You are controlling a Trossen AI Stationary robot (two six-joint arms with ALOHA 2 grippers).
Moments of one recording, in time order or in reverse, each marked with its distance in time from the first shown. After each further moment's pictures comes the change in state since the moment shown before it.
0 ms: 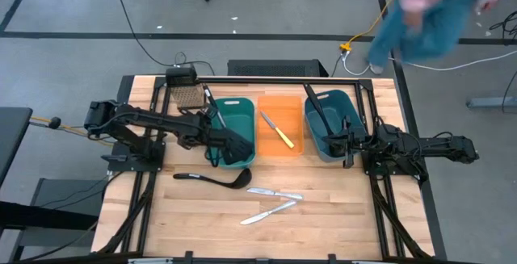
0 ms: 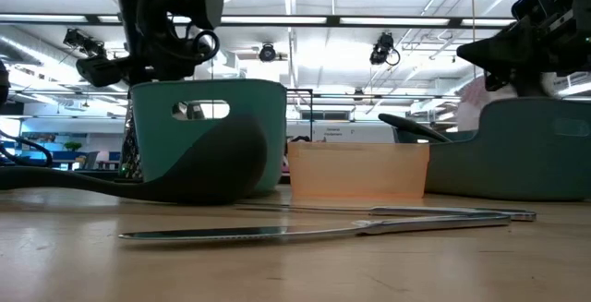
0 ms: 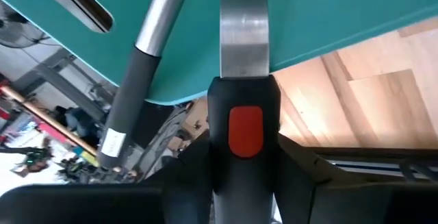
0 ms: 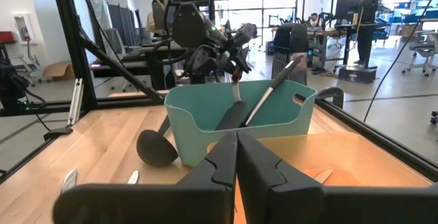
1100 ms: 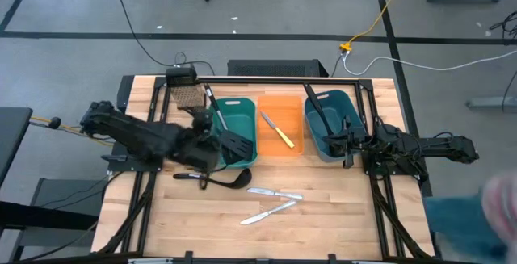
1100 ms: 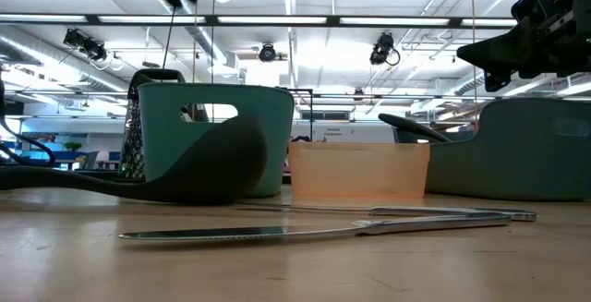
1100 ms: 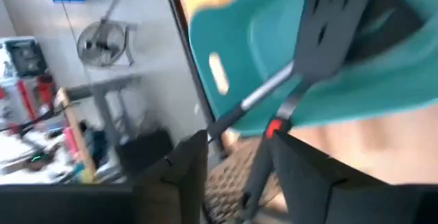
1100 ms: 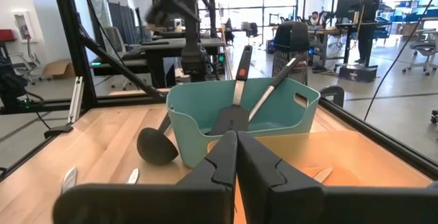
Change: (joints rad) left arm -0.344 -0.025 0.489 -0.266 -0.060 -0.446; right arm 0.000 0.000 0.000 -0.006 -0.002 -0.001
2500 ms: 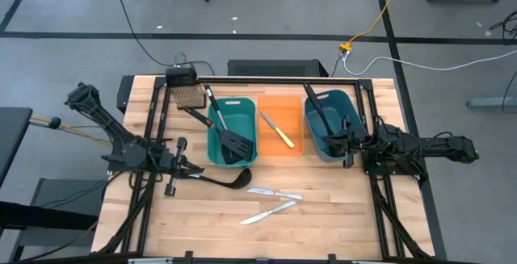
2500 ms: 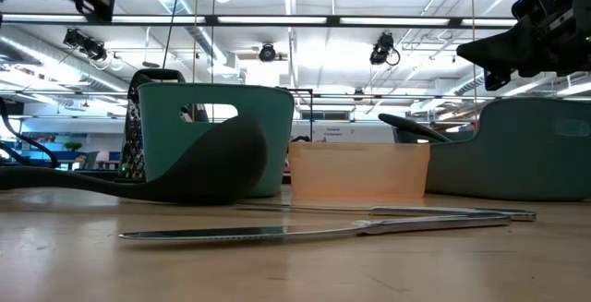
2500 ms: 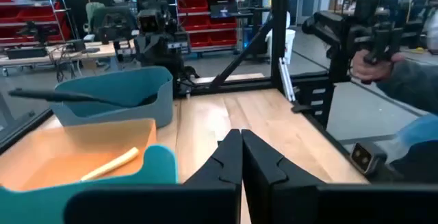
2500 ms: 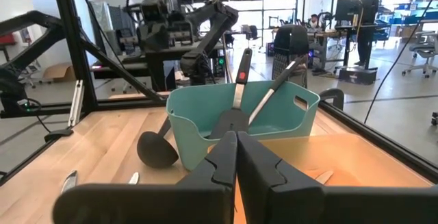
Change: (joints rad) left arm -0.363 -0.896 -1.284 1.802 0.183 -0.092; right arm 0.000 0.000 0.000 0.012 0.001 0.003
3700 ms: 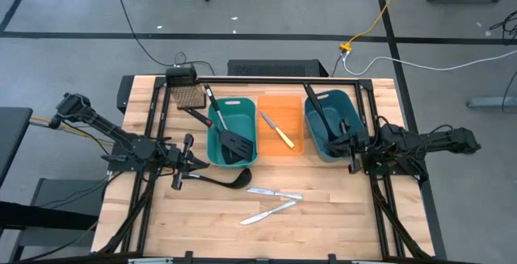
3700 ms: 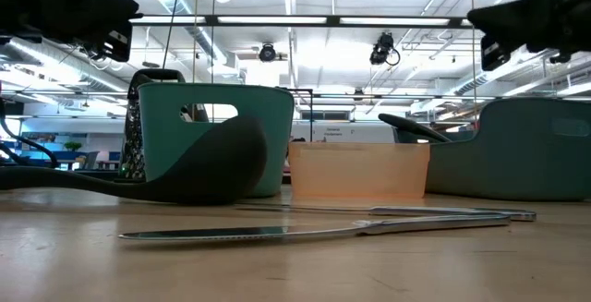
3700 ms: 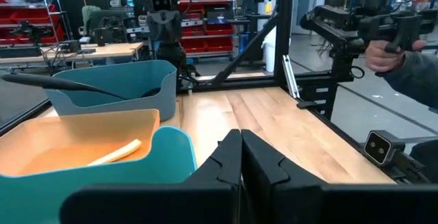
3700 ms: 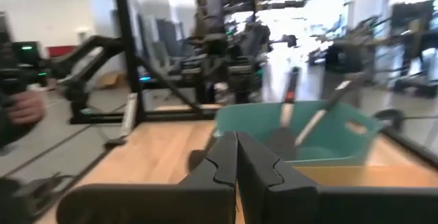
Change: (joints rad) left arm 0.240 0.002 -0.174 0.222 0.259 0.012; right arm 0.105 0.088 0.065 0.071 -0.056 0.020
